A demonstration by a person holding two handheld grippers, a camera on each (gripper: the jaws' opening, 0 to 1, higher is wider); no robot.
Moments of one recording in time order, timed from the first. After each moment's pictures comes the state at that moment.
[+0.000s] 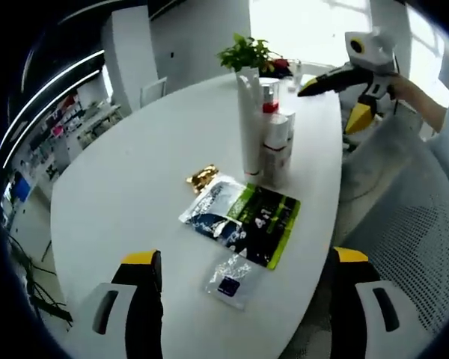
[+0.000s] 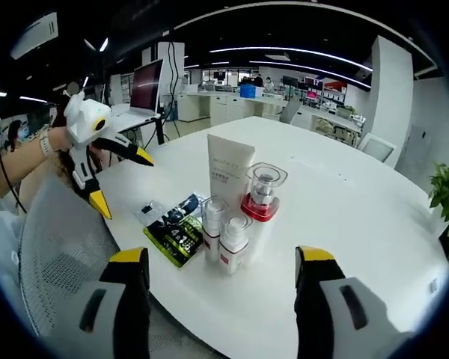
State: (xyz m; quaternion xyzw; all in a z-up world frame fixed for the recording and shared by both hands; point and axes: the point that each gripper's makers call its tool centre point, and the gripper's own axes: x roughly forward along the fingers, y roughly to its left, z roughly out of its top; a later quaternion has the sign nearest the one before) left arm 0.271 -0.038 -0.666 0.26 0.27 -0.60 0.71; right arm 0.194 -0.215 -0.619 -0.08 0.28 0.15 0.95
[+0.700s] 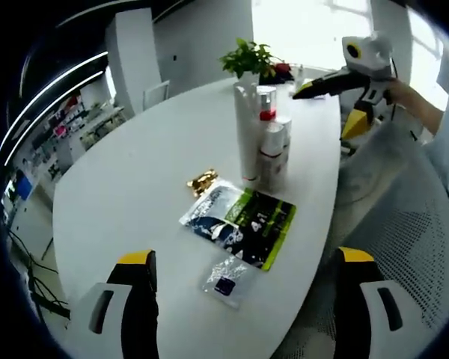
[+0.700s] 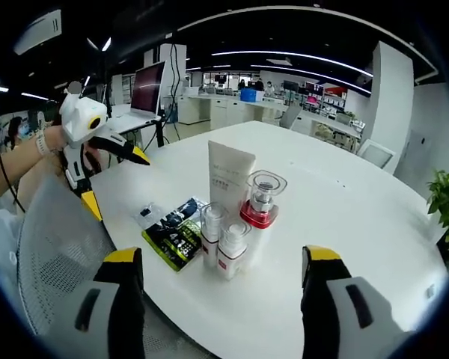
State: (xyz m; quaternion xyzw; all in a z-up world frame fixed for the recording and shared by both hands) left arm 0.265 -0.036 -0.659 0.26 0.26 -0.59 0.71; right arm 0.198 -0.216 -0.614 -0.09 0.27 0.15 0.95
